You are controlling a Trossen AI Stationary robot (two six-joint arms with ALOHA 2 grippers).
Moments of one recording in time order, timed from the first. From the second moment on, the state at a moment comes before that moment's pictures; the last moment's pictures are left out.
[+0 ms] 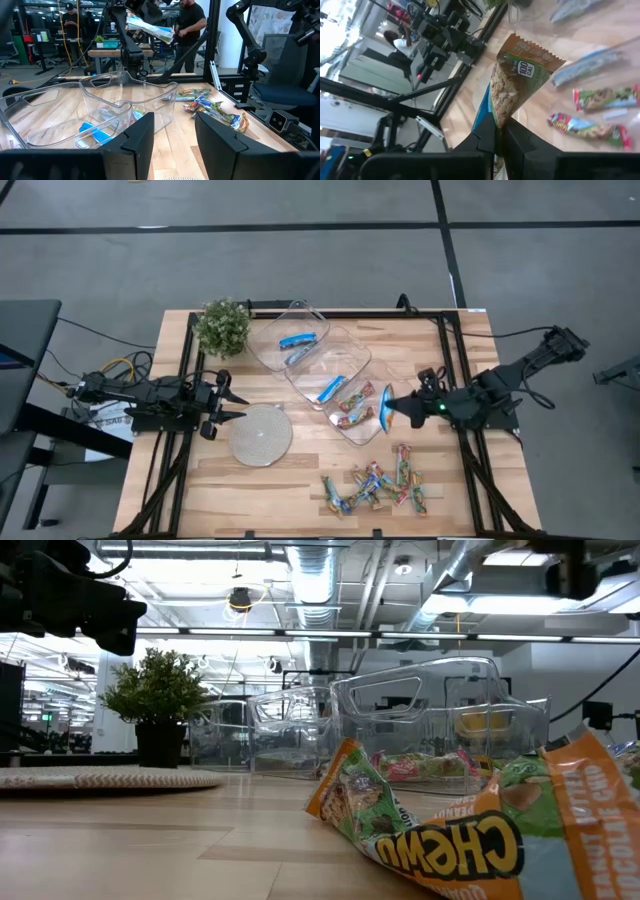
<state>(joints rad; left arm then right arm) -0.17 0.01 0.01 0.04 -0.01 -0.01 0.50 0.85 0.73 -0.35 0.56 1.18</state>
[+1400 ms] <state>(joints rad) -0.17 0.01 0.01 0.04 -0.01 -0.01 -0.20 1.35 0.96 0.07 0.15 1.00</state>
